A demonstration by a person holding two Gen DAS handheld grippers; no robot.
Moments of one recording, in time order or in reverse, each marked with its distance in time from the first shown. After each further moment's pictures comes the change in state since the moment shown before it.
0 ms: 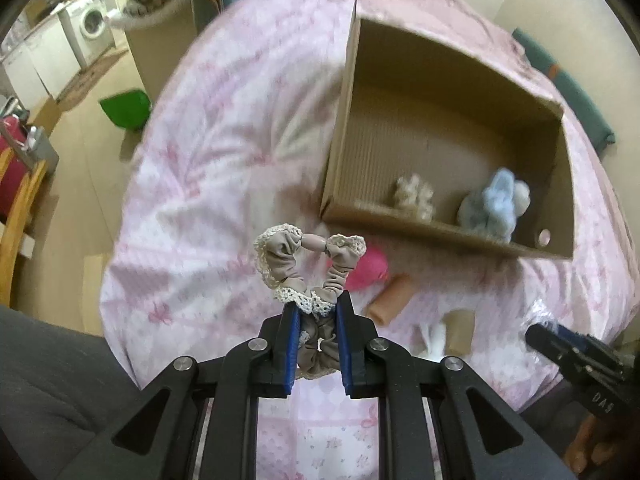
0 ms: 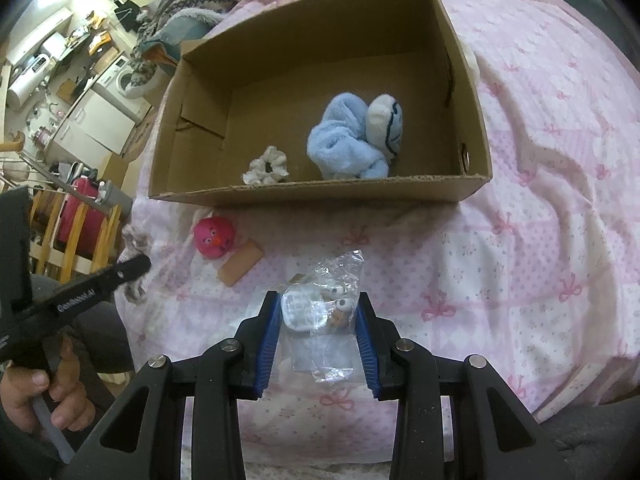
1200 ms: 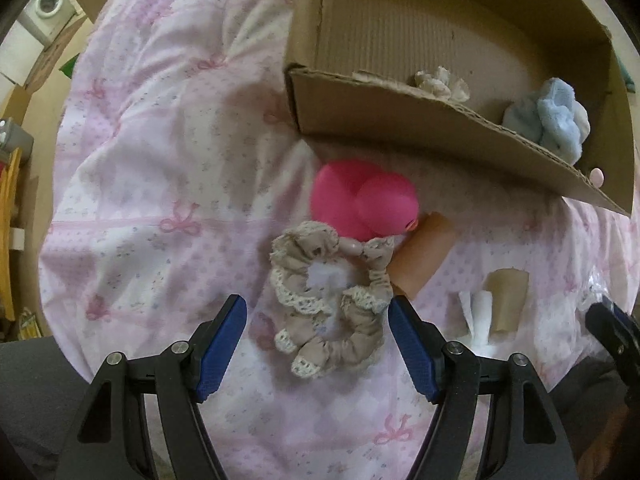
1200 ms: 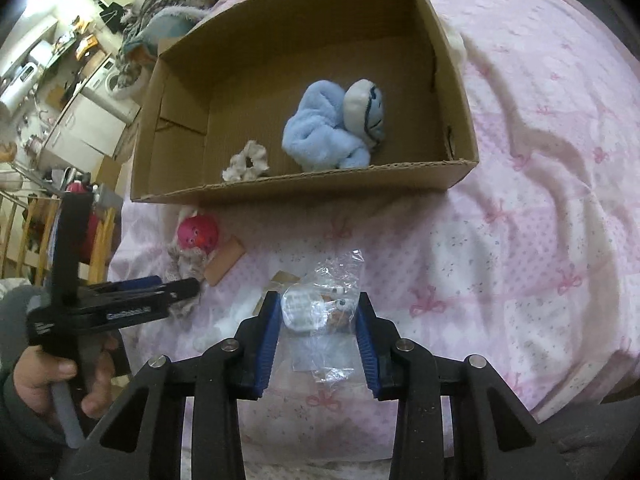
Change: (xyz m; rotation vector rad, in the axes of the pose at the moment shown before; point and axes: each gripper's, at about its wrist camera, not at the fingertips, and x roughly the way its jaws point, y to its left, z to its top) left arm 0.103 -0.020 0.000 0.075 0.334 0.008; right arm 0.016 -0.011 0.003 0.047 0.053 -0.010
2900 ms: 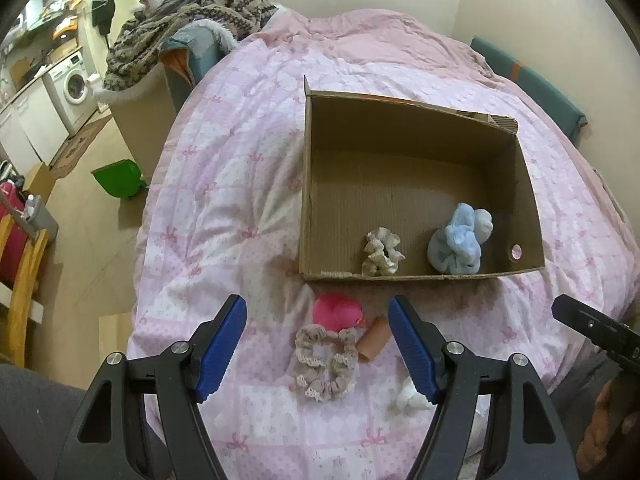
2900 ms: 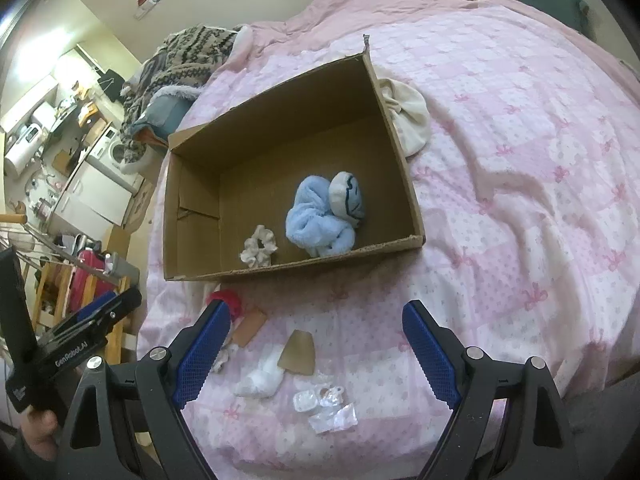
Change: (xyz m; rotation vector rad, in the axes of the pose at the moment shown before) left arm -0.139 -0.005 -0.032 0.071 -0.484 0.016; right arm -0.069 -0.011 0.013 0.119 -0.228 0.031
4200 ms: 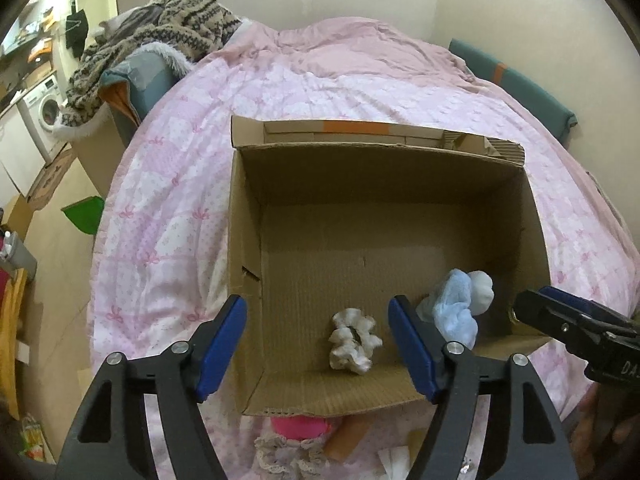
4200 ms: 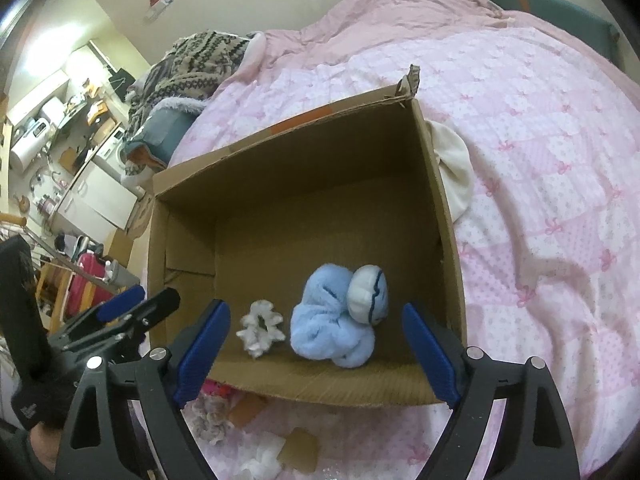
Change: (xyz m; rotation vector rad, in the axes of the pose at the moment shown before) left arm 0.068 -0.038 0.072 0.081 -0.057 -0.055; right arm 0.053 0.010 0.073 -0.067 -0.045 0.021
